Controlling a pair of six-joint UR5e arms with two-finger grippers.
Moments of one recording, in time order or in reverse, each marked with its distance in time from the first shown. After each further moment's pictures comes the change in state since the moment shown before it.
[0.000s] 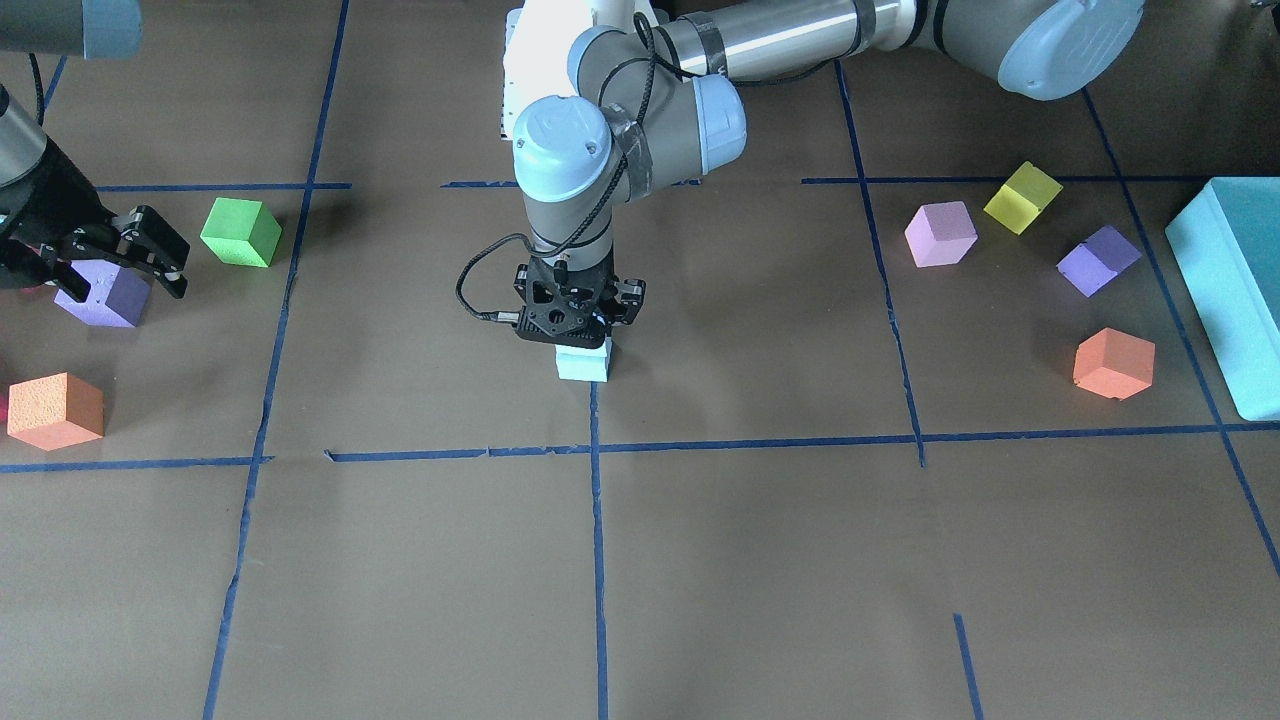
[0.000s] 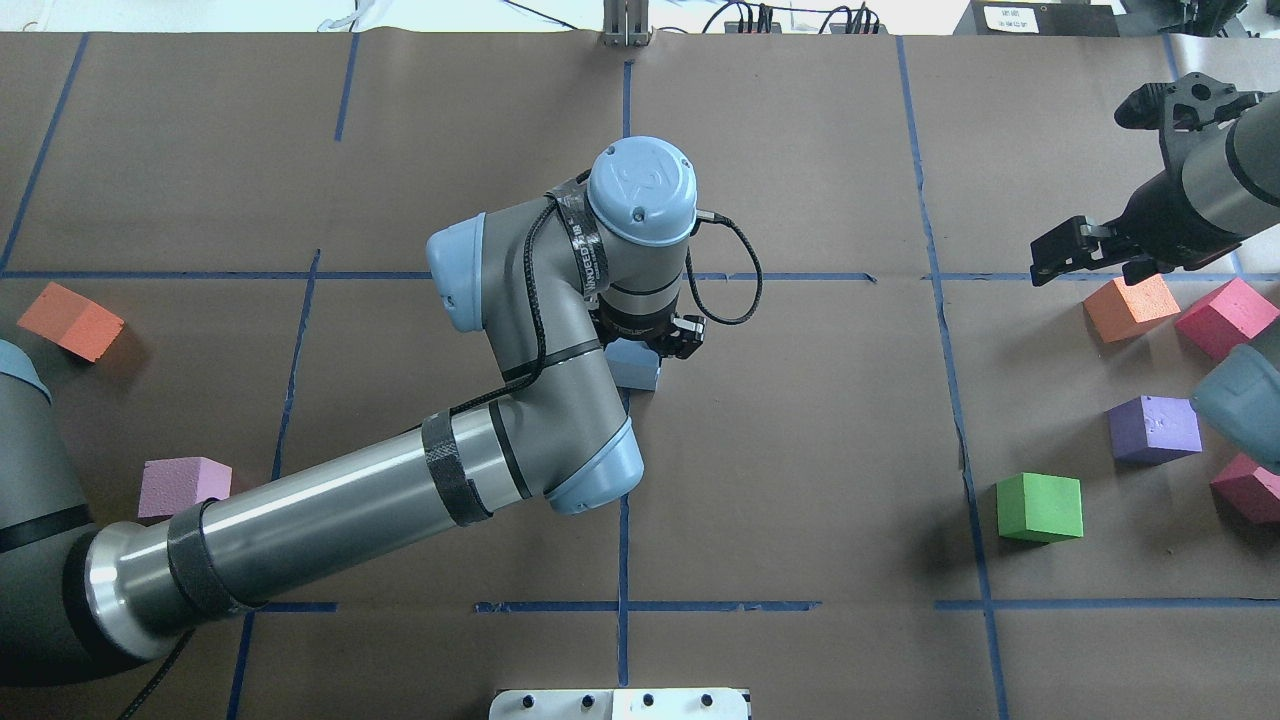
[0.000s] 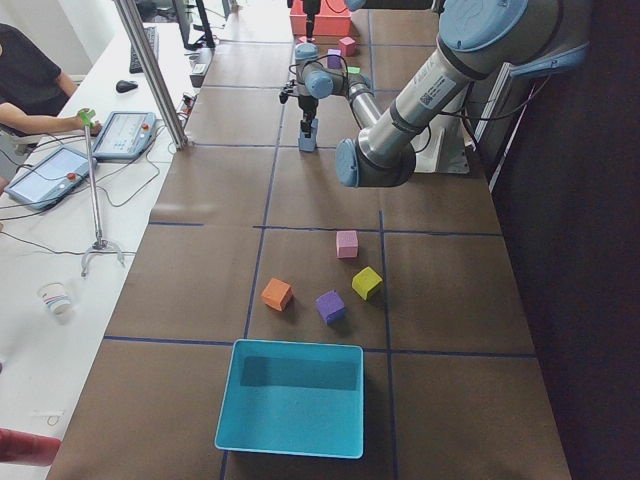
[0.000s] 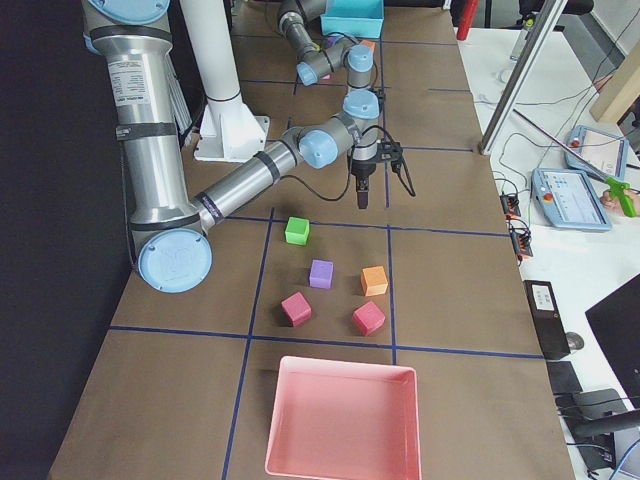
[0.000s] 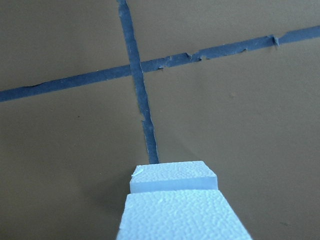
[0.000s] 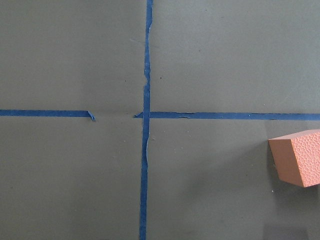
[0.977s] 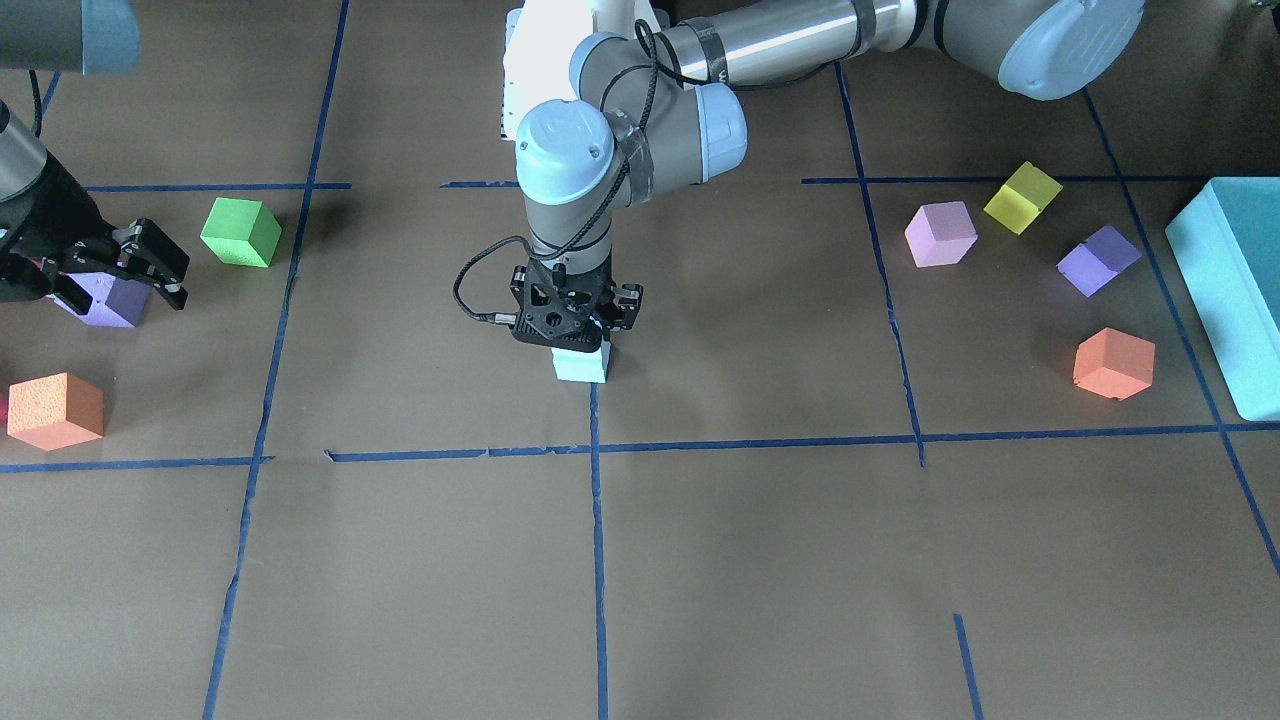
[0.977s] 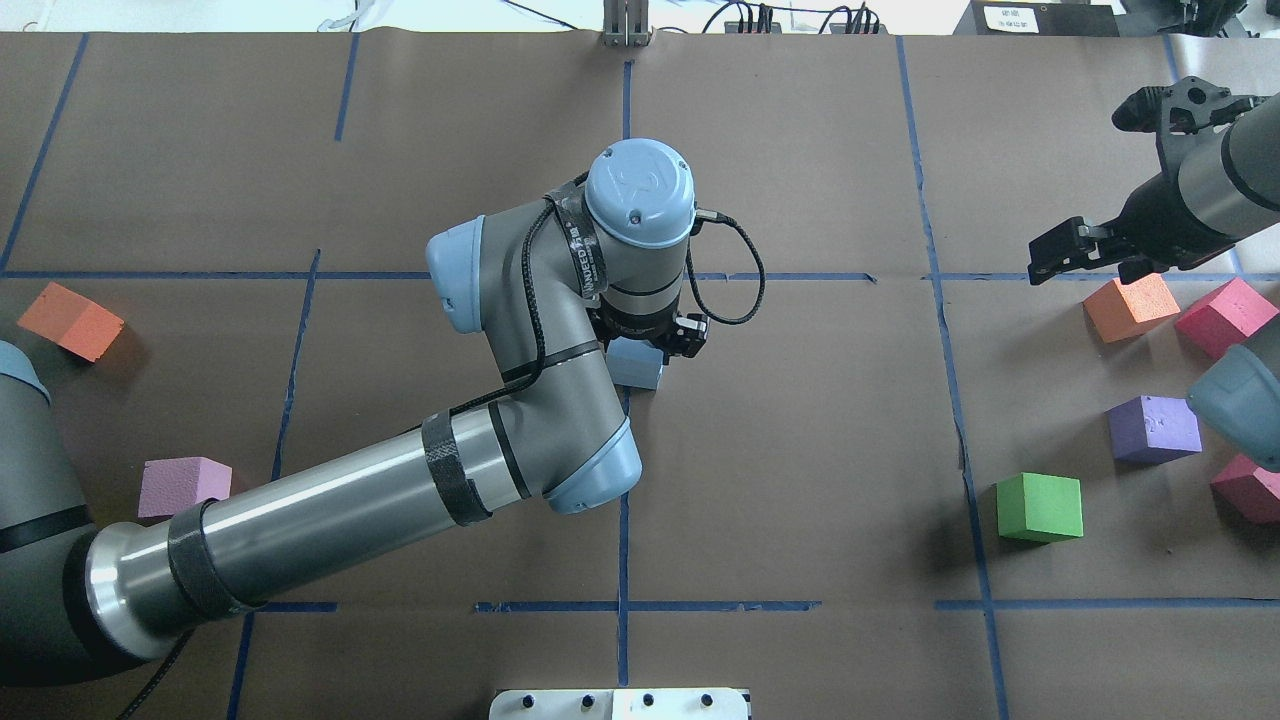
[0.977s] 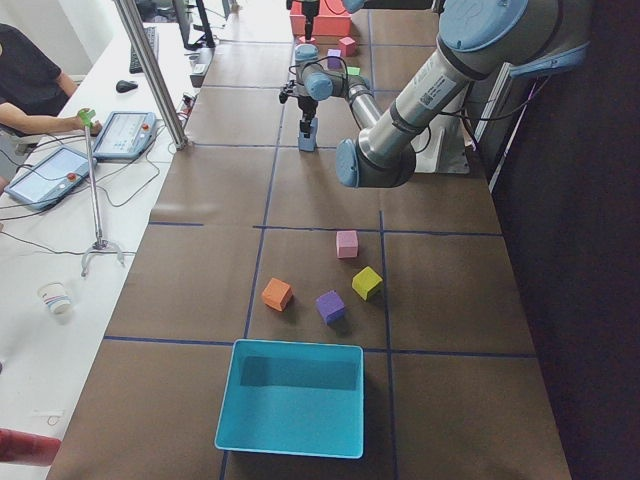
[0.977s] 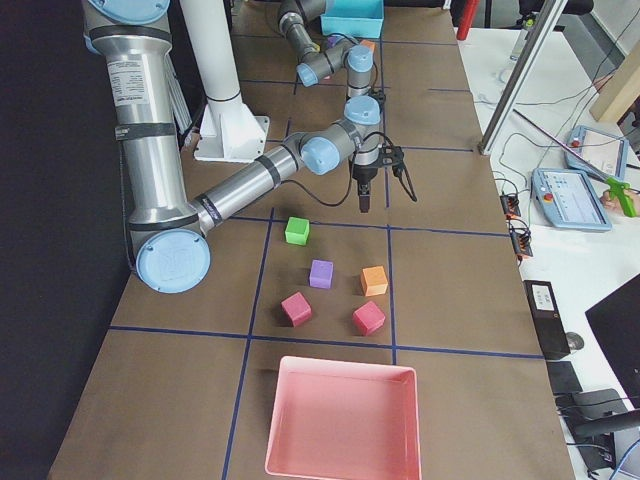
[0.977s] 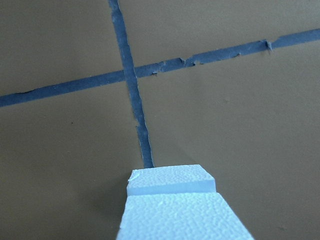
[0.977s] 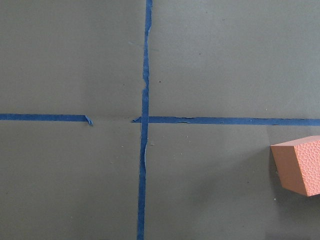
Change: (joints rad) left arm 0.000 0.001 0.006 -0.034 0.003 0.006; right arm 0.000 -0.006 -0.025 0.042 0.000 0.003
